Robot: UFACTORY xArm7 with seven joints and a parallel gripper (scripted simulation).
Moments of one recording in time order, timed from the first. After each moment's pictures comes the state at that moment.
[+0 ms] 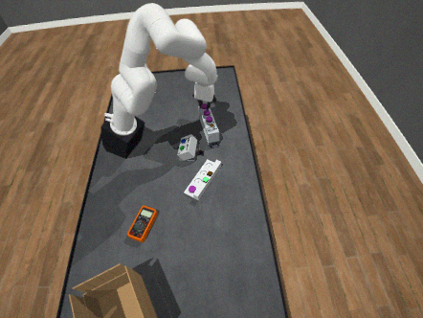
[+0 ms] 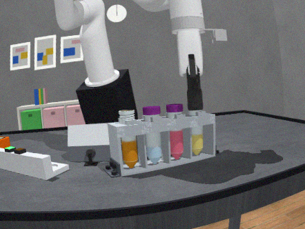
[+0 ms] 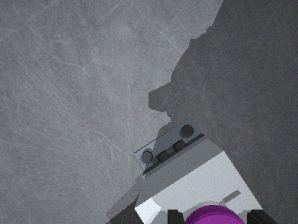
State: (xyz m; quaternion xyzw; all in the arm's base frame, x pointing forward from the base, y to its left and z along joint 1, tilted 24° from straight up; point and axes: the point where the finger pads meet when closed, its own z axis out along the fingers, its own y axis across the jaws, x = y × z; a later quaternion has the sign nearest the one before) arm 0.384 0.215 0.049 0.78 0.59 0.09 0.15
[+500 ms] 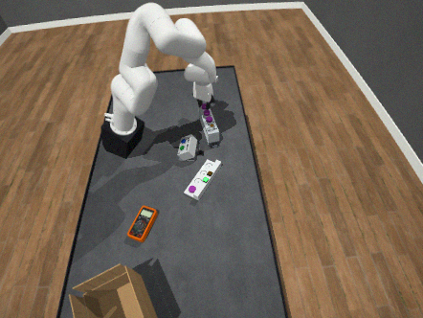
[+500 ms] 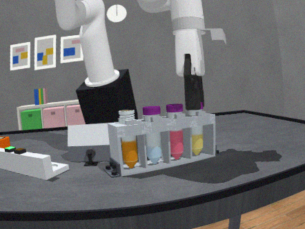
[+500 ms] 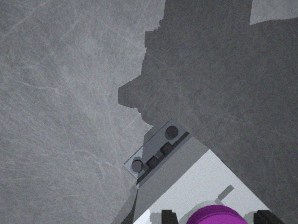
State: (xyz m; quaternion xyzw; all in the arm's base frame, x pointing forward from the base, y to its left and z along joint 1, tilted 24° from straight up) arm 0.383 0.215 0.048 0.83 0.51 0.12 0.16
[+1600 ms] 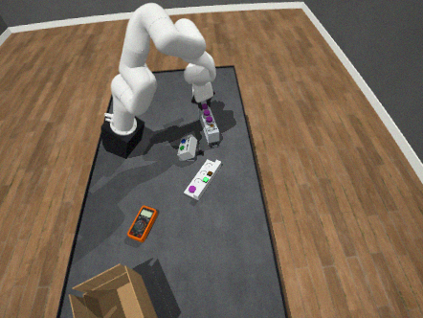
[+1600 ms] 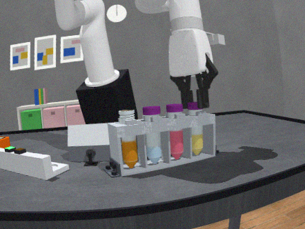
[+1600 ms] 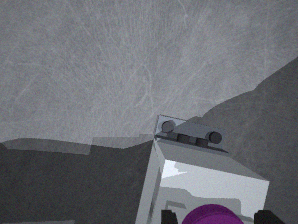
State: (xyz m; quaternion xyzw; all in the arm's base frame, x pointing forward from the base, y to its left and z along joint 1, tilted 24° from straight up) arm 0.384 0.215 0.049 0.48 0.84 0.05 0.23
